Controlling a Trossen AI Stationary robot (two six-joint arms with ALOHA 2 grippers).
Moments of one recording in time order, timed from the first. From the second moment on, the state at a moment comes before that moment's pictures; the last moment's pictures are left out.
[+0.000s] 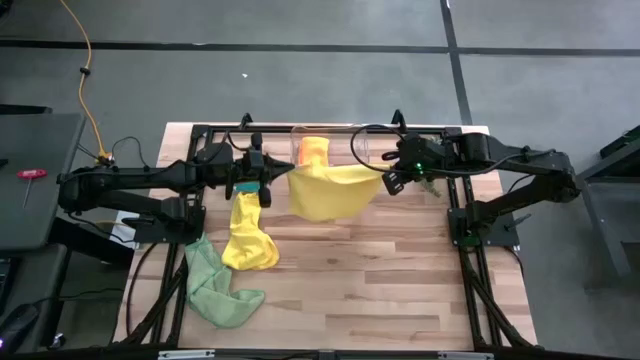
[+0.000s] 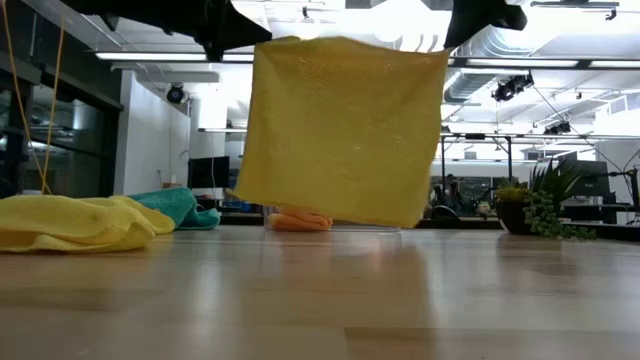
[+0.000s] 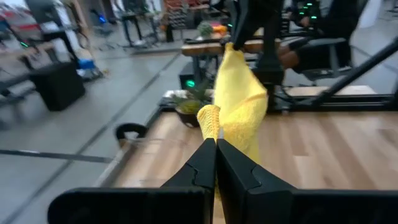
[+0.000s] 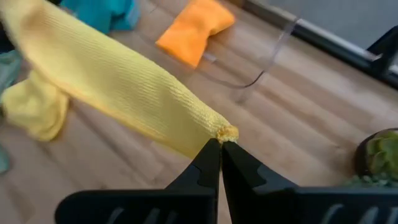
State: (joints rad) left arm 0.34 1.00 0.66 0.20 -0.01 0.14; right arm -0.07 1.24 1.43 -1.18 0.33 0.76
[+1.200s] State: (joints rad) left arm -0.16 1.05 0.32 0.37 -0.40 -0.49; right arm 0.31 1.68 1.43 -1.23 0.01 1.06
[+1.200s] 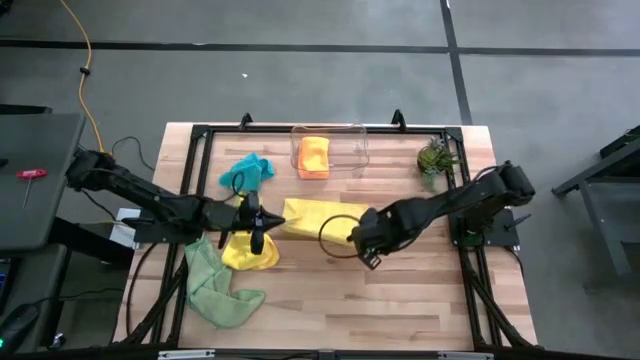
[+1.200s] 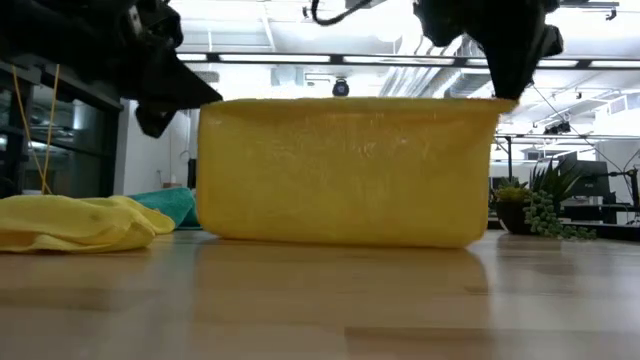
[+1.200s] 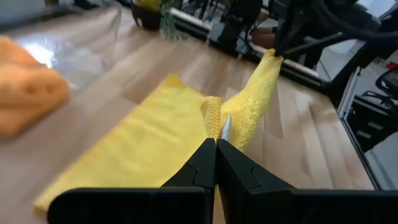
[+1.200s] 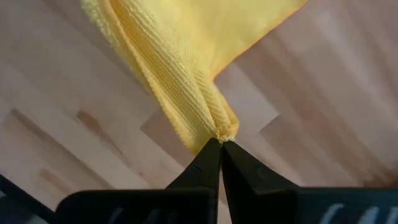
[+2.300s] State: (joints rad) left arm -0.32 1.48 0.32 0.85 -0.69 -0.84; right arm 0.09 1.55 1.11 -0.91 -0.11 0.92
